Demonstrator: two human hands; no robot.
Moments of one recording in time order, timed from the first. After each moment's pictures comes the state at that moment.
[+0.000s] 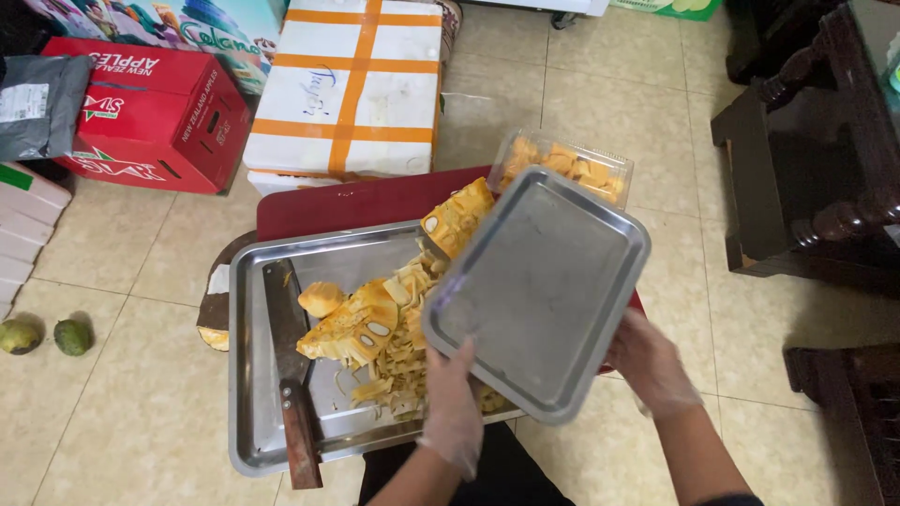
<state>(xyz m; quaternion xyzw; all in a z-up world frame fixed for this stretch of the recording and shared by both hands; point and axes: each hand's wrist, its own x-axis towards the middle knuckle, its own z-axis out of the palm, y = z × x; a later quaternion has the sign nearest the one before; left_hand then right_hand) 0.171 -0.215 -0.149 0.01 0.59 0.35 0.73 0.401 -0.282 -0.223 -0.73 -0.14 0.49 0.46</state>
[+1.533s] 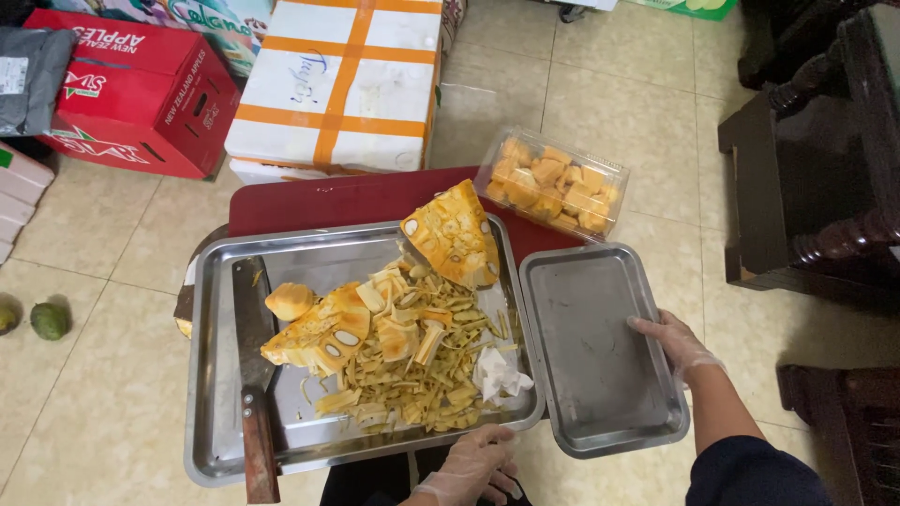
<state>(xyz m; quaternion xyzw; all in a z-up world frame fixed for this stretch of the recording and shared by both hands) 0.195 -0.284 -0.304 0.17 0.56 -0.09 0.81 0.568 -0.260 -0.309 -0.84 -0.12 0.46 0.24</state>
